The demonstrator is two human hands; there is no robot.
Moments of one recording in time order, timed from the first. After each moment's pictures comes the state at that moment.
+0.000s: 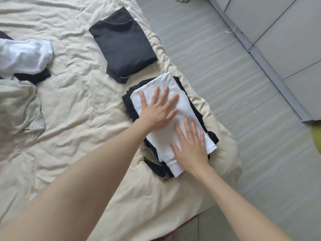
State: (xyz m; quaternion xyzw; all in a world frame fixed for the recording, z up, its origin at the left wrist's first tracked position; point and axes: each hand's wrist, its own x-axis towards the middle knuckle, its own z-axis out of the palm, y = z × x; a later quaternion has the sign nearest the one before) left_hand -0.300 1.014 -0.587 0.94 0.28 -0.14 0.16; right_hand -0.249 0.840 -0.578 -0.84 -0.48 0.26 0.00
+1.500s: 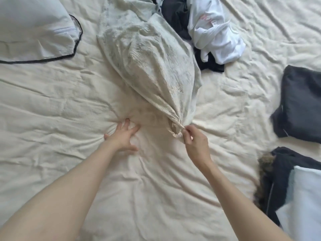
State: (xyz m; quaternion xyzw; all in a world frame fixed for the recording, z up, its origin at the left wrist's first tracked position) left_hand -0.844 1.088 -0.676 0.60 0.64 -0.23 0.42; right_hand -0.605 1.097 -0.612 -0.69 -0.58 0.40 0.17
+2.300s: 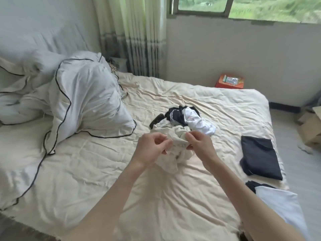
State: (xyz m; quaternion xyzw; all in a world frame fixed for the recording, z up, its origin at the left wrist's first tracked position) left_hand -0.782 0.933 -0.234 0.52 0.63 0.44 0.38; right_hand -0.623 0.990 -0.256 -0.54 -0.56 0.49 0.39
